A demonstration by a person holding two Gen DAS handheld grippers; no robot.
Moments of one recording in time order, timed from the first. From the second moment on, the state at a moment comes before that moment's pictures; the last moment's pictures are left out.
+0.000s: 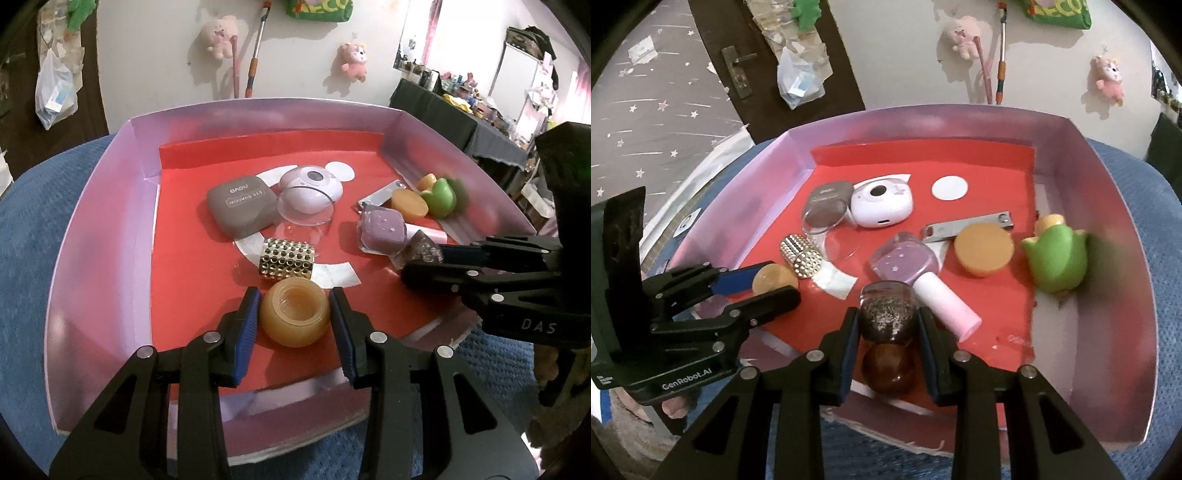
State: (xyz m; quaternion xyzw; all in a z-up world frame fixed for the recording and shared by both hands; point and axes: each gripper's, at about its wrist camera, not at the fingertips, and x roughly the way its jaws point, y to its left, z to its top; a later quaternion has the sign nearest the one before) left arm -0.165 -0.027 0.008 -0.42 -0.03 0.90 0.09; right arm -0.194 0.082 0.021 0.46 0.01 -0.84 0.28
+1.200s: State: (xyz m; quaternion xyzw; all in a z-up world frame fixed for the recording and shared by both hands) left arm -0.181 -0.032 0.006 -0.42 -0.02 0.90 0.08; right arm -0.193 0.084 0.022 0.43 0.02 -0.88 0.21
